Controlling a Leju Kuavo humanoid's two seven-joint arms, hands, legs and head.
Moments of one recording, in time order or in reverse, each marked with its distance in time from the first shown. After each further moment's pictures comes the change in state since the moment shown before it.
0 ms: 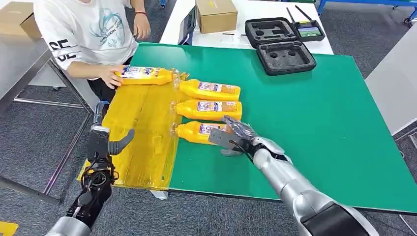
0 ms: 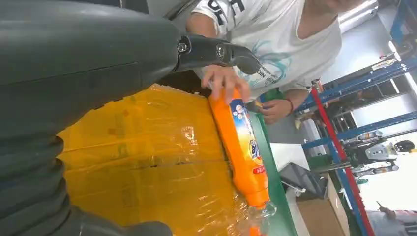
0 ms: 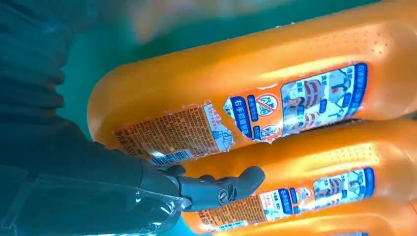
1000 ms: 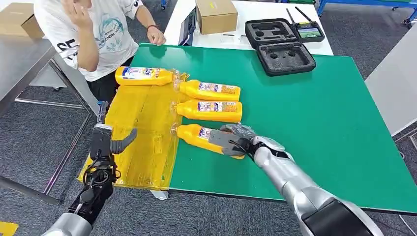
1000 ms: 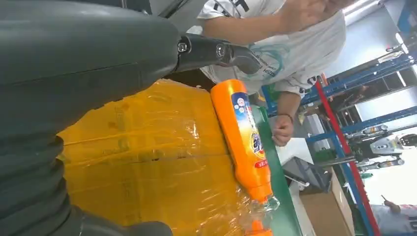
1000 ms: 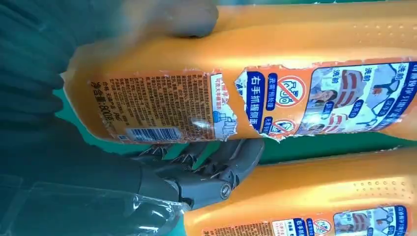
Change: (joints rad) left arm -0.031 0.001 -0.029 0.049 0.019 -0.008 0.003; right arm -0.024 -0.016 0.066 0.035 -0.004 0.064 0.052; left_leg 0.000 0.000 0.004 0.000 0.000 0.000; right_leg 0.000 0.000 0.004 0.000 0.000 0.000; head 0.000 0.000
